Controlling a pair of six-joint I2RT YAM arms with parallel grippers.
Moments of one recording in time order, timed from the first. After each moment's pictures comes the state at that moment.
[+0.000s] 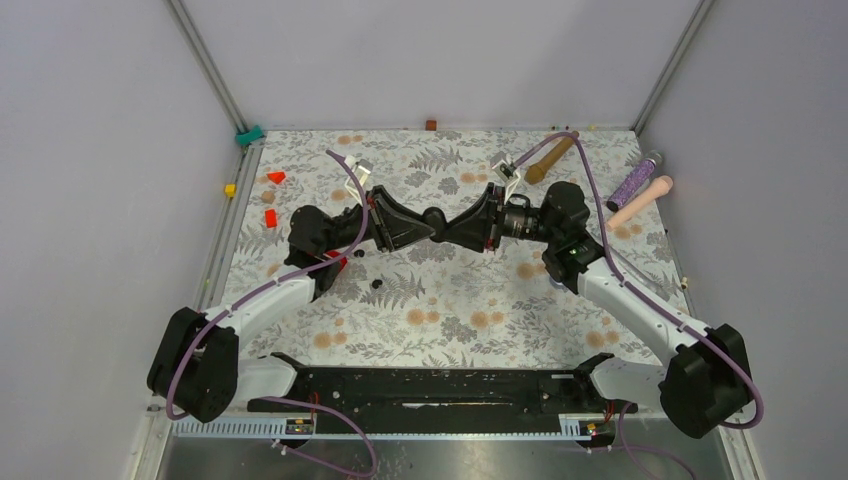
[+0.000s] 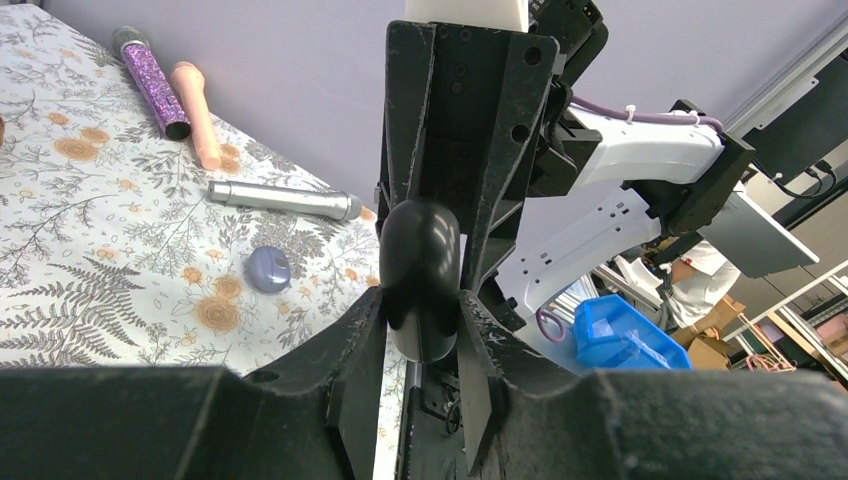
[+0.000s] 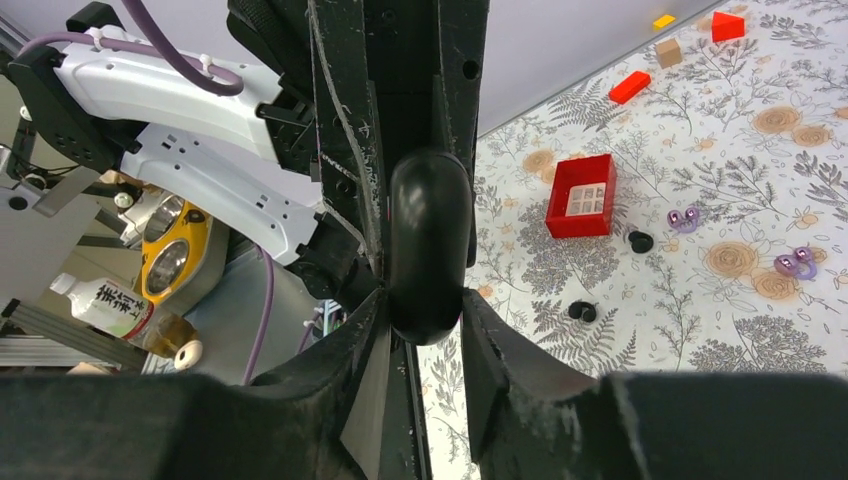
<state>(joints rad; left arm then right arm) -0.47 1.25 0.66 0.96 0.88 -0.91 0.51 1.19 0.82 0.43 -0.89 0.55</state>
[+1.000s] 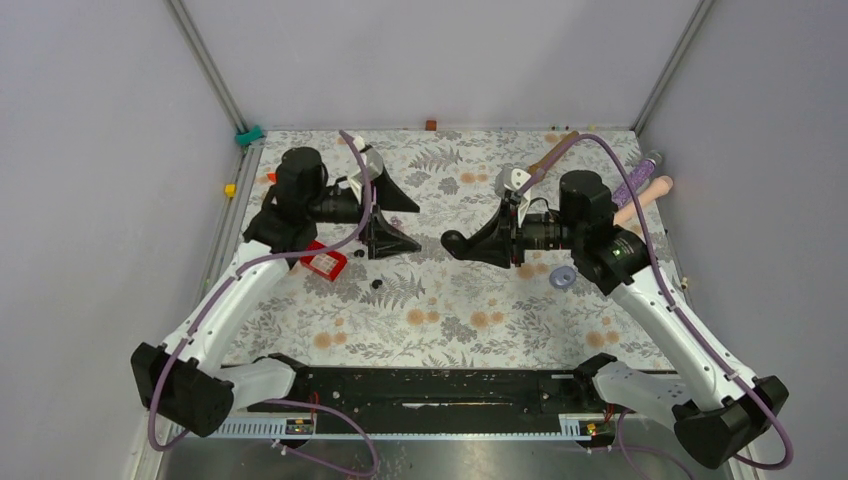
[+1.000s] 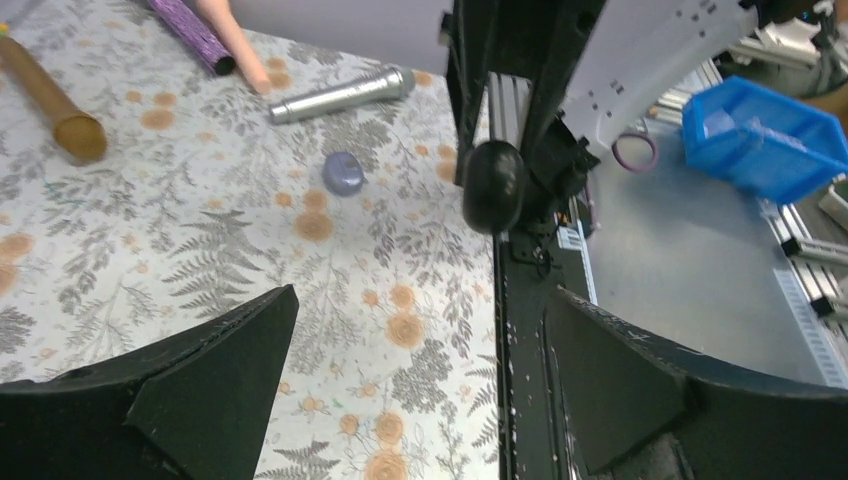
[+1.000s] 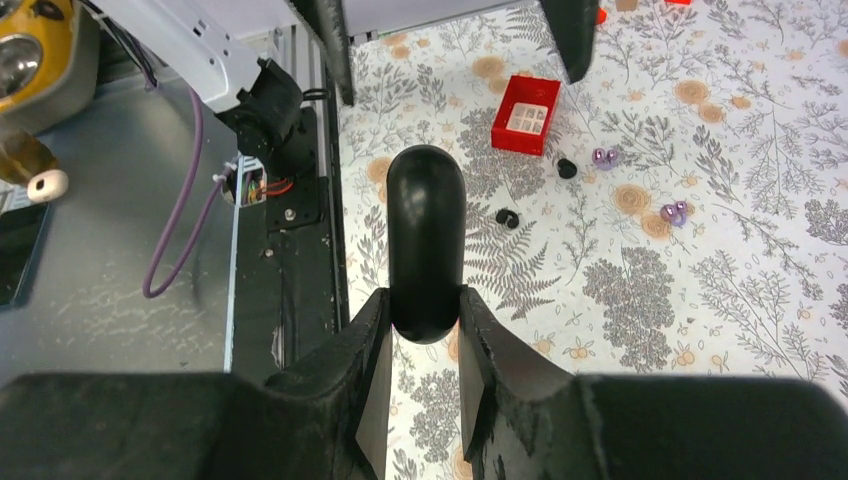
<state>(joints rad) -0.40 1.19 1.14 -0.13 1.15 -0.07 0.51 1.04 1.09 -0.38 -0.90 -0.11</state>
